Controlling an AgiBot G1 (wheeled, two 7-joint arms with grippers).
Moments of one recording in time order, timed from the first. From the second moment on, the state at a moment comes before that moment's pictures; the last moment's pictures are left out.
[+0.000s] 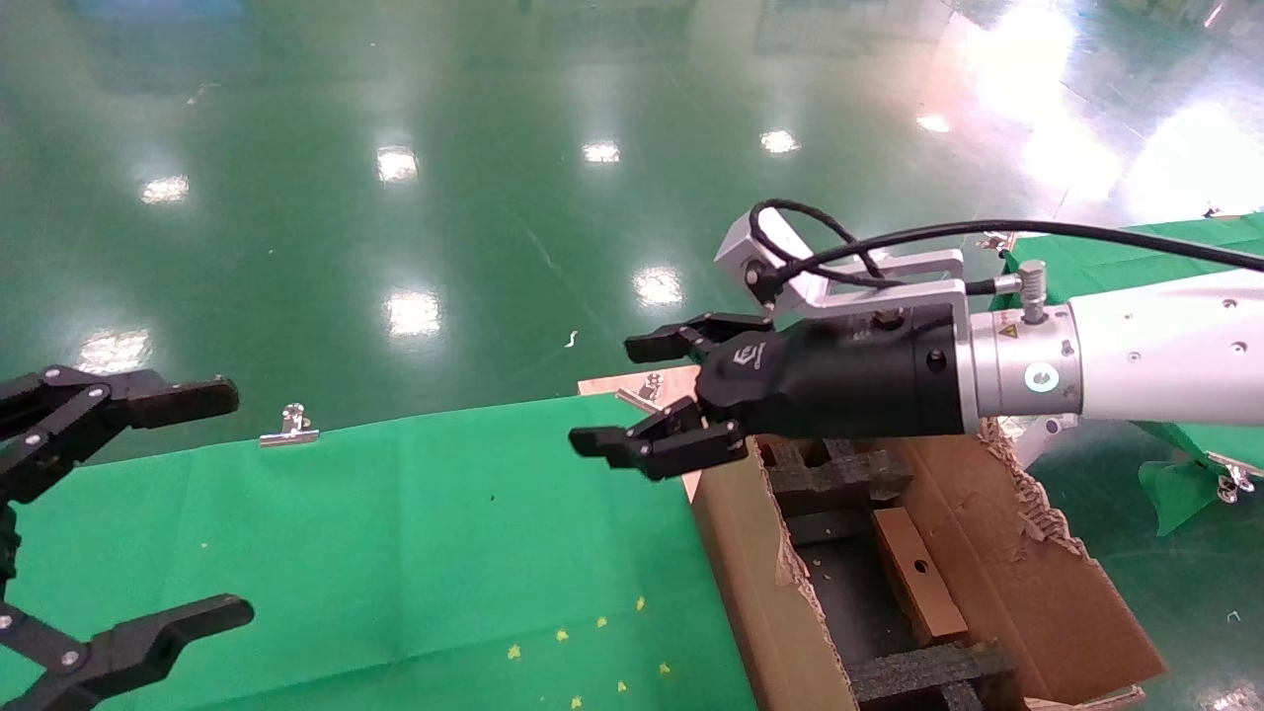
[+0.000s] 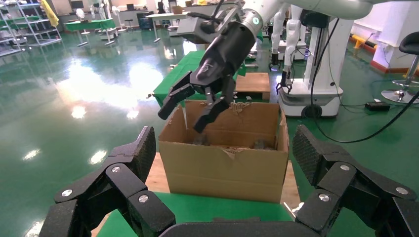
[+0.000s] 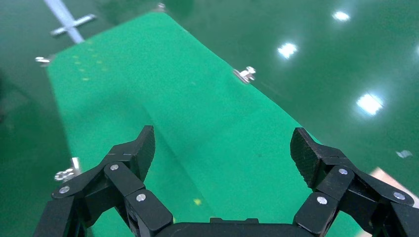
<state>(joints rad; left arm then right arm) -1.09 0.59 0.34 -1.26 0.69 1.47 -0.15 1.45 -0.53 -0.81 1.32 -1.00 -1.13 0.64</state>
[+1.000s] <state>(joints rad) -1.09 0.59 0.34 -1.26 0.69 1.47 -0.15 1.07 -0.61 -0.28 1.28 -0.73 -1.50 0.19</state>
